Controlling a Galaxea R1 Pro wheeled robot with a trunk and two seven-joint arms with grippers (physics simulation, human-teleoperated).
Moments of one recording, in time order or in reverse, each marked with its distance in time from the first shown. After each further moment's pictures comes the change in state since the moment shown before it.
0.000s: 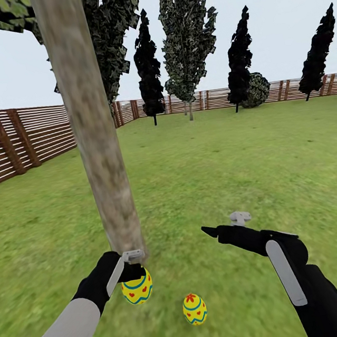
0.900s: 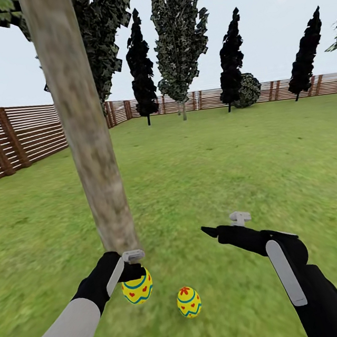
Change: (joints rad) left arm 0.000 -0.001 0.000 0.000 0.000 -0.004 0.000; right arm 0.000 0.000 0.000 0.000 0.000 0.000 0.001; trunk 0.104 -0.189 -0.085
